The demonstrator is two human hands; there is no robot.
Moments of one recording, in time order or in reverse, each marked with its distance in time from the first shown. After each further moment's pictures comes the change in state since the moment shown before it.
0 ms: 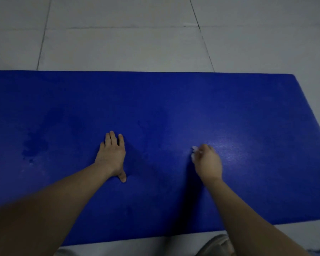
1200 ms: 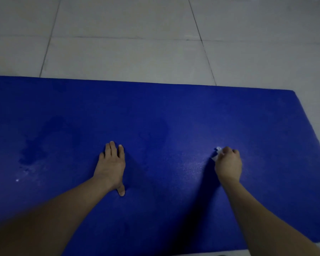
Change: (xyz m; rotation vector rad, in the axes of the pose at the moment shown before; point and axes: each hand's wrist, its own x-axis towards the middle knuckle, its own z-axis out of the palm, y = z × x) left_hand 0.002 0.003 -0.001 0.035 -0.004 -0.013; right_hand 0.065 0.033 -0.031 -0.142 0.197 0.152
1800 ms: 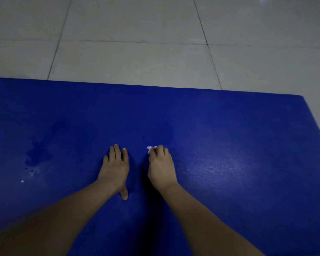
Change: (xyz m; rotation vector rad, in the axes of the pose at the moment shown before) left_hand 0.003 0.001 0.001 0.034 -0.006 -0.008; right_hand -0.105 -0.156 0.079 -0.074 -0.128 -0.783
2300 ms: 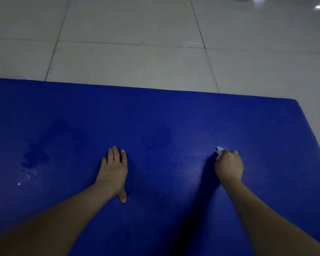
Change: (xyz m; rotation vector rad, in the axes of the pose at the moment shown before) left_hand 0.000 0.000 0.002 -0.034 0.010 0.006; right_hand -0.022 0.193 -0.070 -0.113 -0.007 0.683
